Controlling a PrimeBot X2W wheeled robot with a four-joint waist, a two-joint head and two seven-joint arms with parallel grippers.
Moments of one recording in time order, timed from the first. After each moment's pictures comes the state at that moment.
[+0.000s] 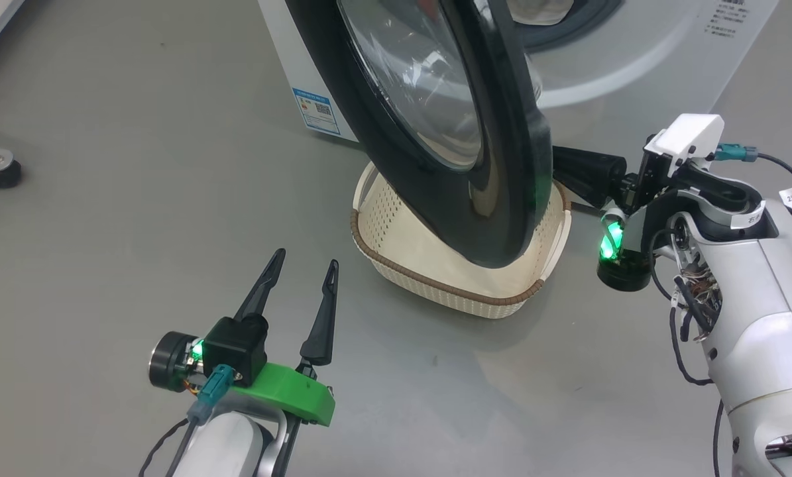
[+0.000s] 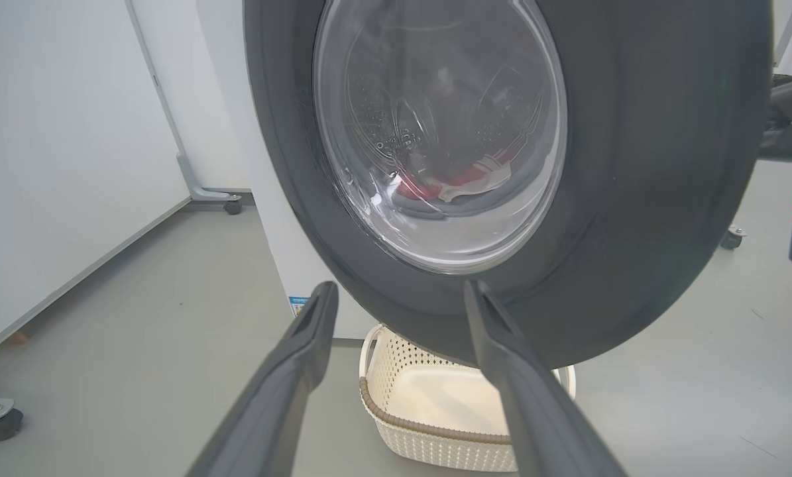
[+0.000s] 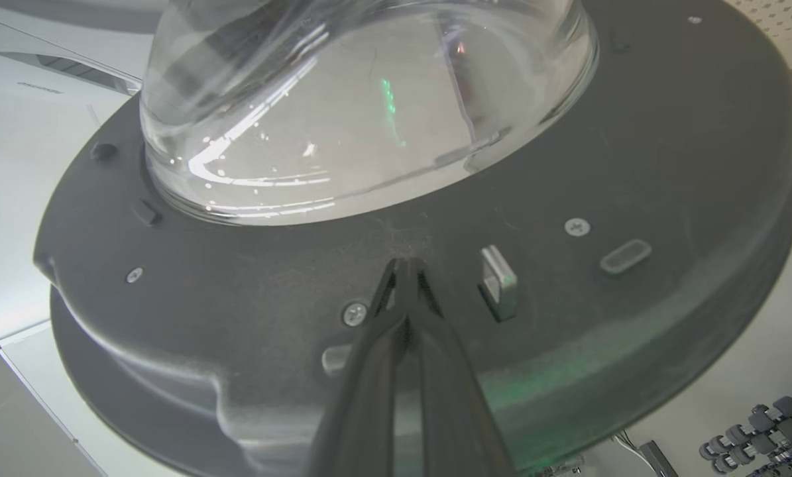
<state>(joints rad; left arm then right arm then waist) -0.23 0.03 -0.45 0.22 -0.35 0.08 -0.25 -0.77 -0.11 0.13 0.70 1.78 -0.13 0.83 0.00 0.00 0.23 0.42</state>
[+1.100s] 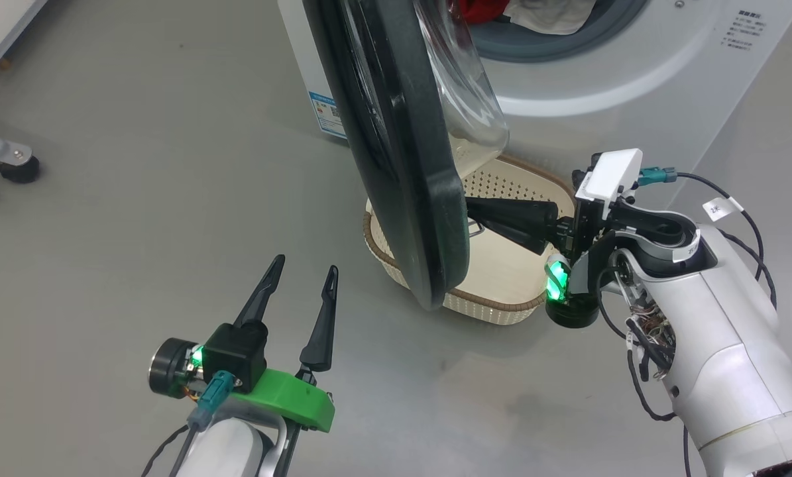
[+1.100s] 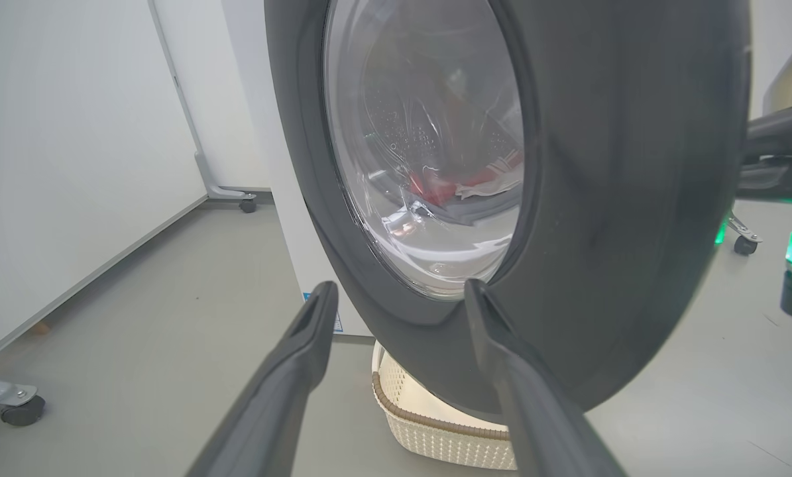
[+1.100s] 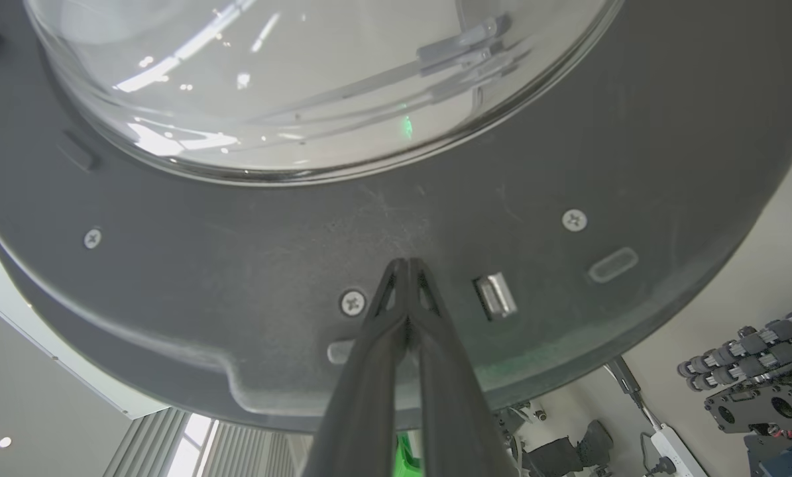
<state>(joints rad) -0.22 0.03 -0.44 0.21 -0.35 0.08 -0.25 -0.69 -0.07 0.31 0.60 1.86 -0.13 0.88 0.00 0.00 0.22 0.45</state>
